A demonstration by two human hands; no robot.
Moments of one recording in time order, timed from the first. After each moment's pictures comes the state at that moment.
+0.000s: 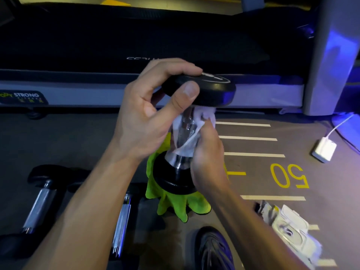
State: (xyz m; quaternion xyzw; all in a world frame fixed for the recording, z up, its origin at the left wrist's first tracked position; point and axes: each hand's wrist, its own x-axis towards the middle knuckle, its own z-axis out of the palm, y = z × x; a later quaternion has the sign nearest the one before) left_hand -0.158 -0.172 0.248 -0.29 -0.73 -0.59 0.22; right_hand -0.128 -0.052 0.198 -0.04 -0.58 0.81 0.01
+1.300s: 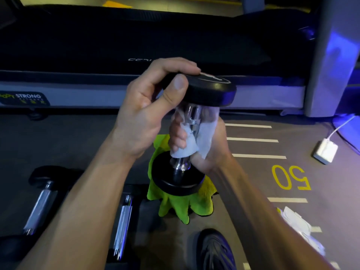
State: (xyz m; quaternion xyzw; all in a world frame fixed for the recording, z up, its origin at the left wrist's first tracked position) left_hand -0.158 -0.176 0.254 -0.29 -0.67 -0.67 0.12; right_hand -0.158 -0.041 0.212 0.01 -0.41 0.89 -0.21
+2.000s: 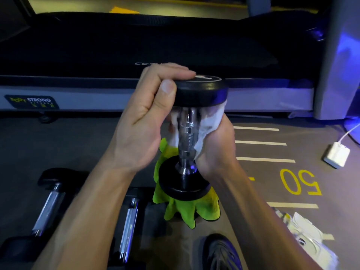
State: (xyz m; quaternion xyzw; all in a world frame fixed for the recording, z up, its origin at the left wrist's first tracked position) left_hand -0.149 -0.188 0.249 -0.26 -0.74 -0.60 0.16; right_hand -0.161 -0.058 0.209 -0.02 -0.49 0.87 -0.07
